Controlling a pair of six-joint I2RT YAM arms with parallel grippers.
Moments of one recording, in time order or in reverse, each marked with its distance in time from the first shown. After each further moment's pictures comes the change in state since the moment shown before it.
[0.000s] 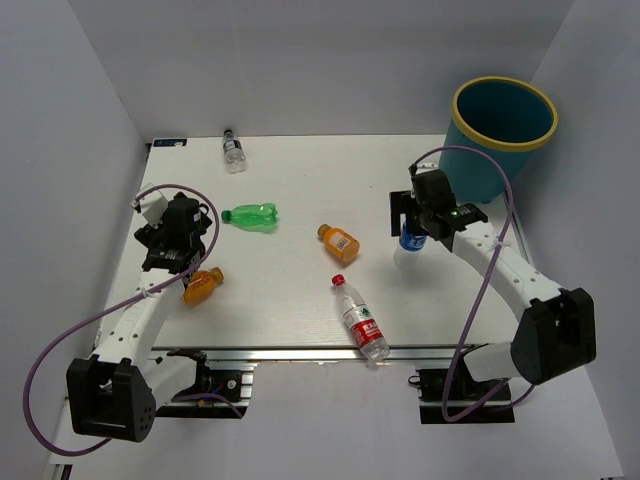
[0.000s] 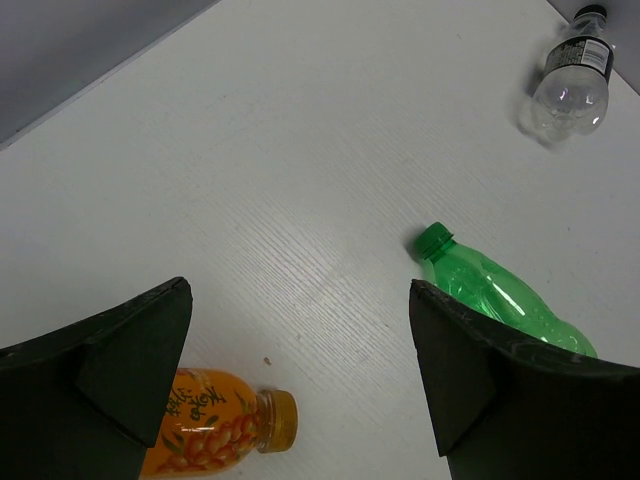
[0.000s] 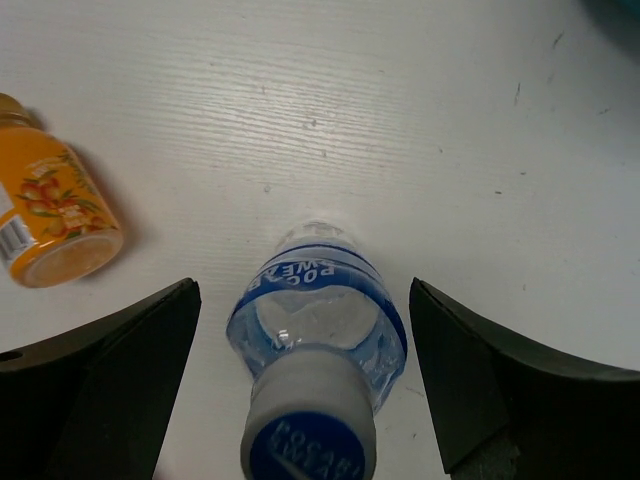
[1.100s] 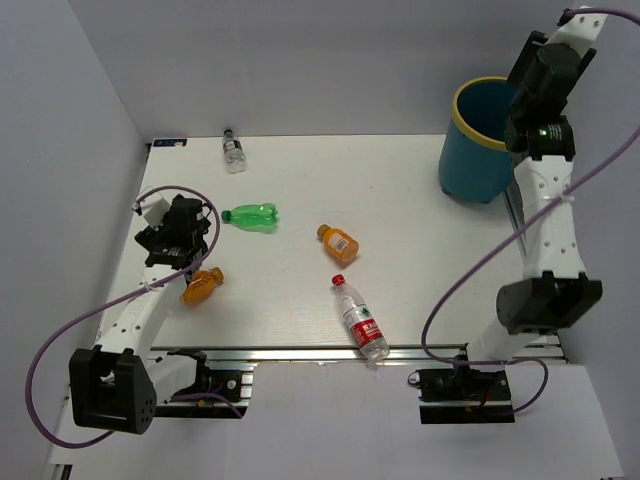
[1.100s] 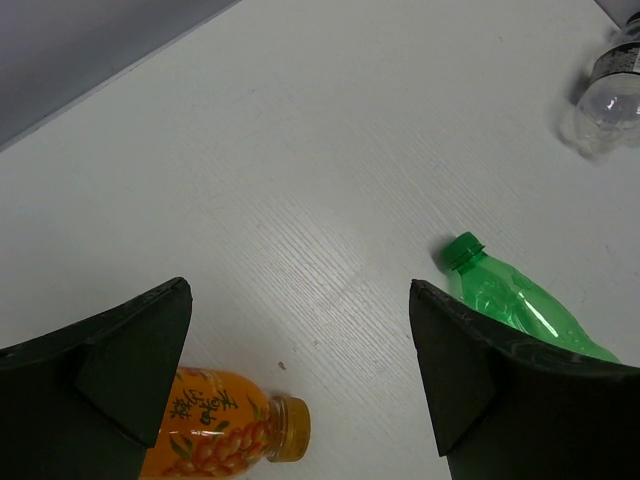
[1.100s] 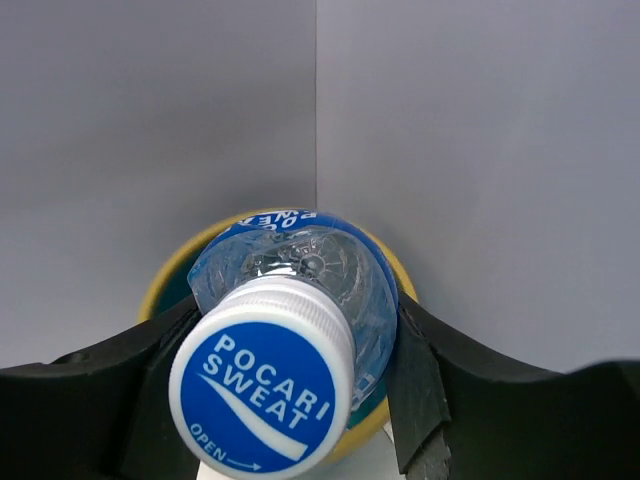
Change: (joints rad) left arm 0.000 0.038 -0.003 -0.011 -0.052 -0.032; right arm -0.397 0.251 0.855 0.274 0.315 -0.175
